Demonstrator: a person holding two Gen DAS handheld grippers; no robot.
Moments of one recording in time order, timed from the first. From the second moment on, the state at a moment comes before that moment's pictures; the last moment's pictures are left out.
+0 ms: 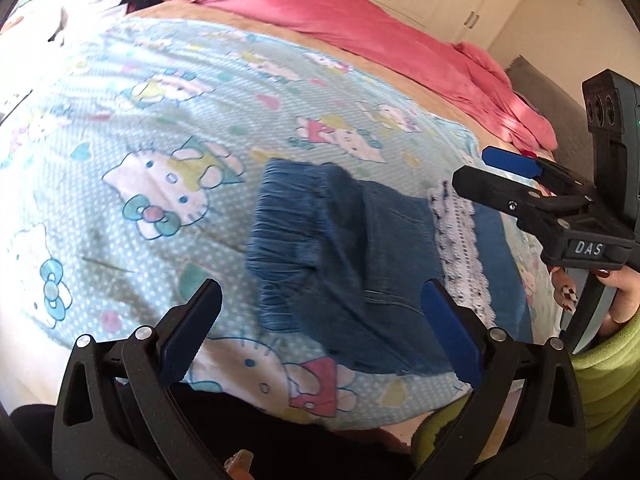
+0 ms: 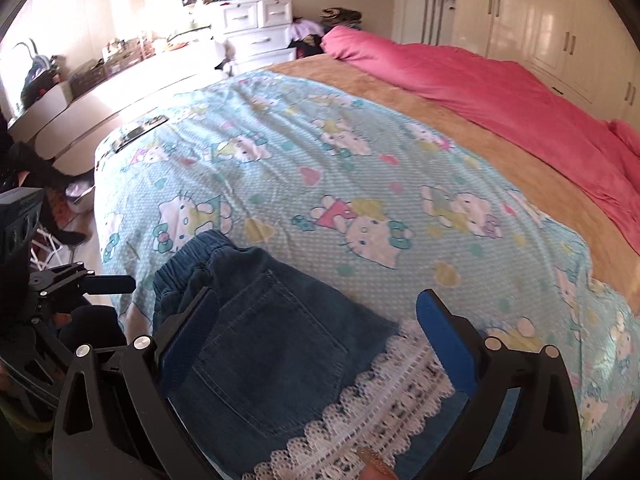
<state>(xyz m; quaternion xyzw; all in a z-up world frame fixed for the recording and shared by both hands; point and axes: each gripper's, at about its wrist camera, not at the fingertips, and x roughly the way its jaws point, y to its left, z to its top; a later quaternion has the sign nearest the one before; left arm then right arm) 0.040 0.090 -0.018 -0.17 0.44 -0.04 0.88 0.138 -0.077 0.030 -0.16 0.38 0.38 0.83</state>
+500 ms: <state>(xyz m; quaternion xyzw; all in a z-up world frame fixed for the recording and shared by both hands) 0.047 0.100 -0.044 -0.21 0.46 -0.05 0.86 0.162 -0.009 -0.003 -0.17 0.44 0.47 0.74</state>
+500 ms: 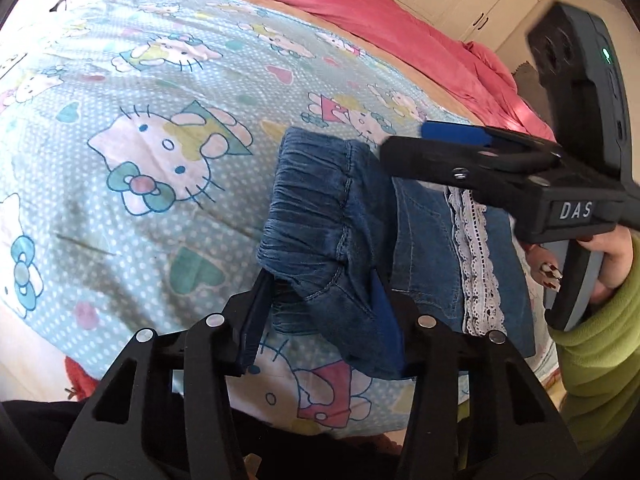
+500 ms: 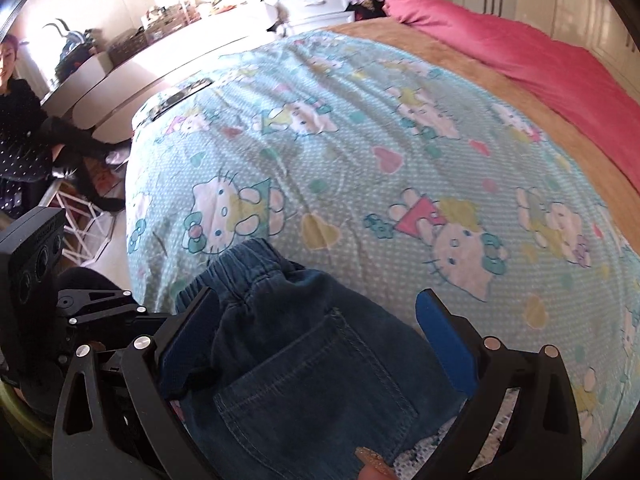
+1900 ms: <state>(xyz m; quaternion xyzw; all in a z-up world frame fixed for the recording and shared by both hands) 0.082 -0.008 -0.015 -0.31 0.42 -0.27 0.81 0.176 -0.201 0.038 0.05 0.36 0.56 0.75</state>
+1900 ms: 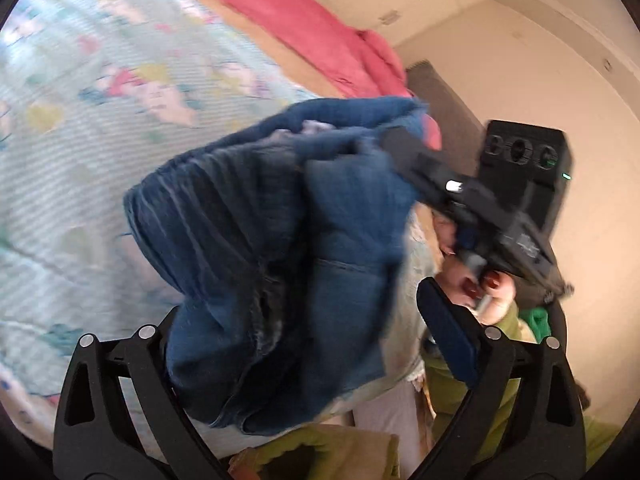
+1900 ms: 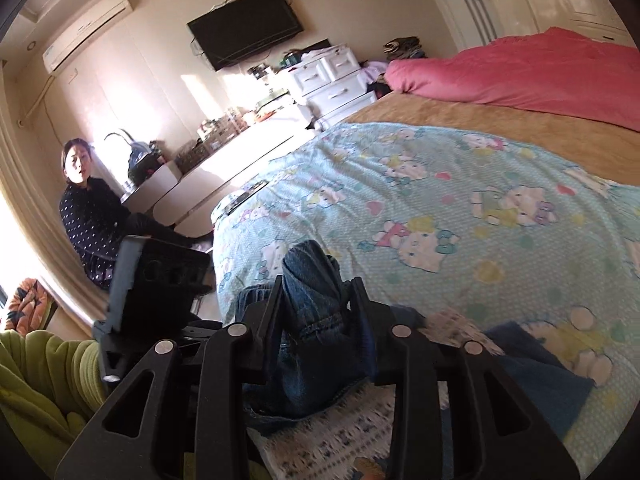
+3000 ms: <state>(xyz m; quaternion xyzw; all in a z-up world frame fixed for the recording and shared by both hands) 0.041 -0.076 0.005 -0.05 0.42 -0.23 0.88 0.095 -0.314 0.003 0.01 0.39 0.35 0.85</state>
